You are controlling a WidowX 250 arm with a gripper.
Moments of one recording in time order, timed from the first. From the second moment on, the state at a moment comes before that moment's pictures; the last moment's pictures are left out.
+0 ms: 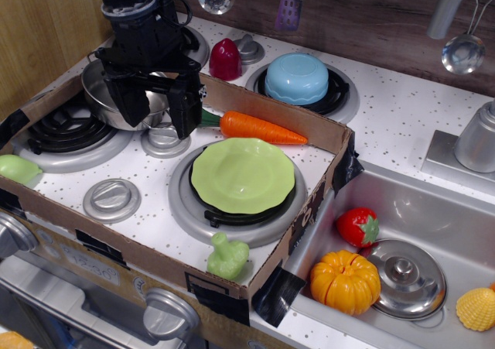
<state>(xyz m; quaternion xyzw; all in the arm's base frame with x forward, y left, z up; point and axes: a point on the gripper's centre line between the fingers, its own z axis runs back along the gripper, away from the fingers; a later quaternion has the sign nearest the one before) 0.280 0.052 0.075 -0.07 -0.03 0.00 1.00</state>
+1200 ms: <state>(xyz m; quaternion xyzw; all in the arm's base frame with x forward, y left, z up) 0.223 -0.001 0.108 -0.07 -0.05 0.05 1.00</state>
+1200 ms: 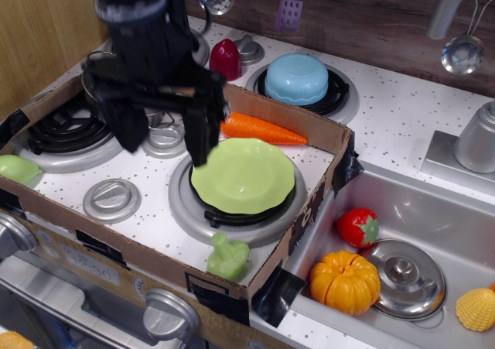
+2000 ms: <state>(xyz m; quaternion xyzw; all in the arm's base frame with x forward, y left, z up) 0.211 -0.027 0.064 -0.14 -0.11 -0.07 0.98</state>
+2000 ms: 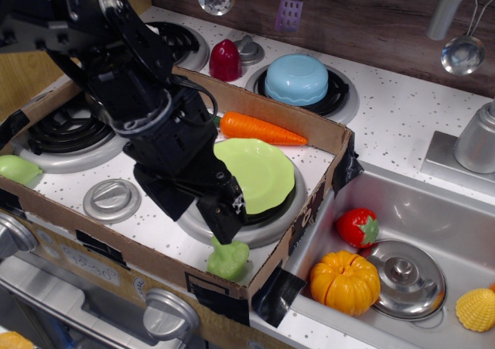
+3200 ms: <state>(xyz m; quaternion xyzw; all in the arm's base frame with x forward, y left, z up) 0.222 -0.030 0.014 -0.23 -0.04 0.00 0.97</state>
